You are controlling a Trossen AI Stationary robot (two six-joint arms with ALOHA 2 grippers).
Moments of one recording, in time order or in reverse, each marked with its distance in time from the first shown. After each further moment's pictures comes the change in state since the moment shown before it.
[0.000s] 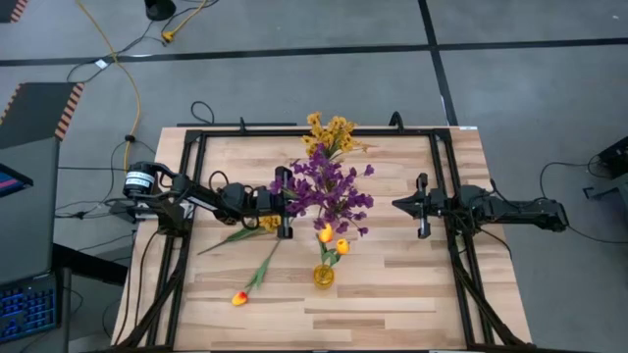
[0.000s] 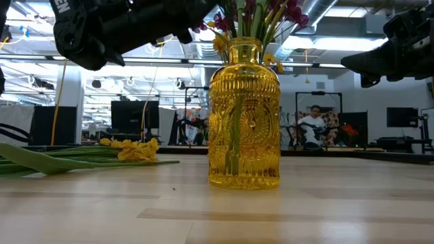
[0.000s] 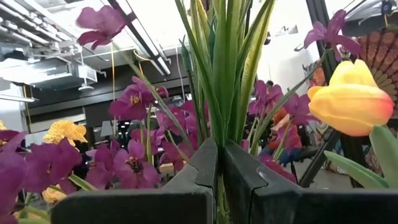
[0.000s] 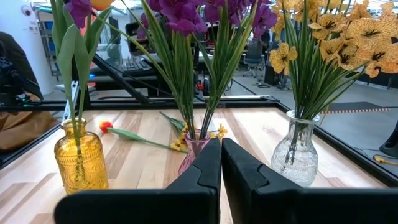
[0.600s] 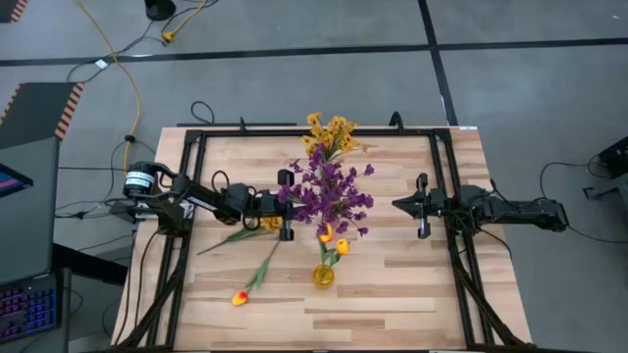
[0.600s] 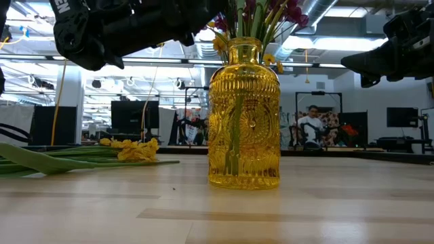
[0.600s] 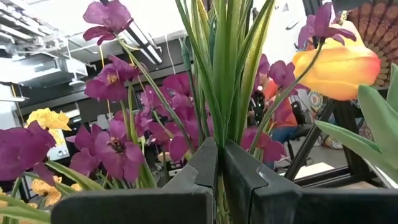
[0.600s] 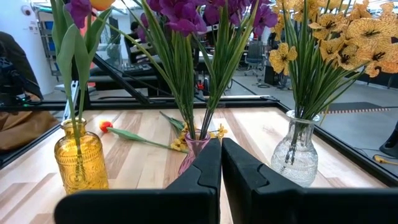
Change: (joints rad) left arm 0.000 0.000 -0.001 -0.075 0.029 0.065; right arm 0.000 0.000 0.000 0.000 0.000 0.000
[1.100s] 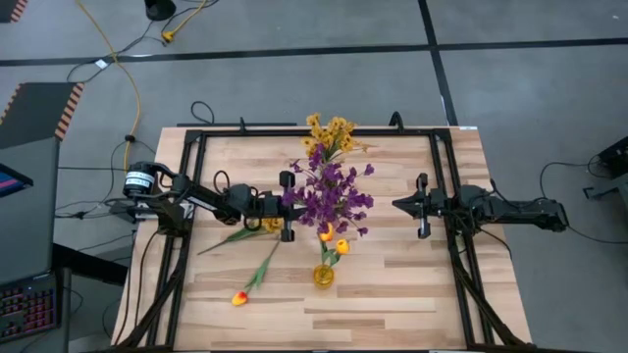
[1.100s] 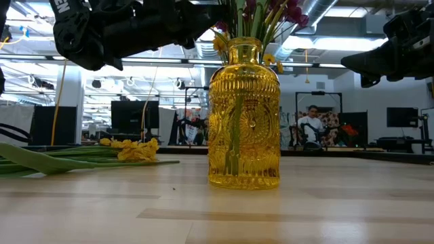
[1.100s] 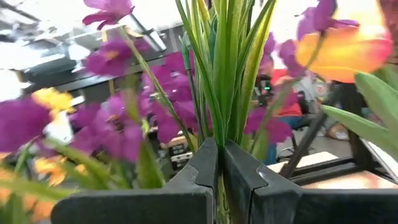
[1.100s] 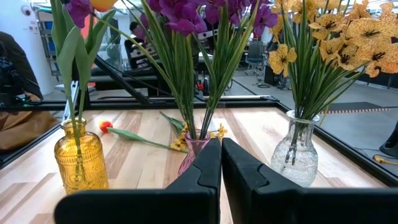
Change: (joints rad) left arm 0.000 0.000 0.000 -0.048 -0.031 0.003; right arm 0.000 0.000 0.000 0.000 0.000 0.000
